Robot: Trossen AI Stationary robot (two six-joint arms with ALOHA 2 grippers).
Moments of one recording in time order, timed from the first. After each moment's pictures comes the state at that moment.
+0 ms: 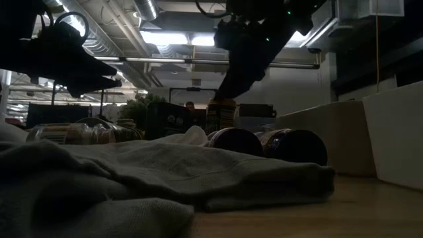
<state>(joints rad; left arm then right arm) -0.04 0.19 0.01 0.06 -0.42 -0.23 -0.01 1.75 1.21 -0.30 0.02 -0.03</state>
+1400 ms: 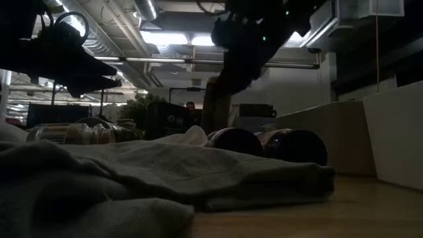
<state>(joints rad) -0.04 0.19 0.01 0.06 -0.42 -0.23 -0.01 1.74 1.20 -0.24 0.03 0.00</state>
